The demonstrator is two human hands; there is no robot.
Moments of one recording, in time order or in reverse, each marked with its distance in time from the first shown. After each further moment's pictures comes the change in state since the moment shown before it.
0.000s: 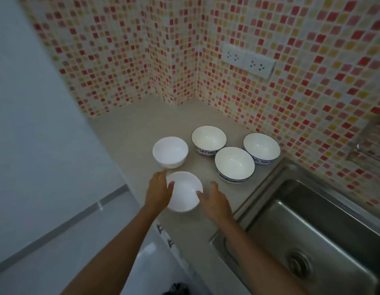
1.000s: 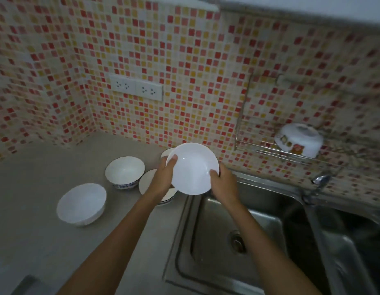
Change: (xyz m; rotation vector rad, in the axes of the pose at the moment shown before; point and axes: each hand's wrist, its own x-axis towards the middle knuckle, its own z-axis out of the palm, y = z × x) left_hand 0.007 0.235 0.007 -0.867 -0.596 0.199; right_hand -0.049 0.026 -0.185 0.308 0.718 0.122
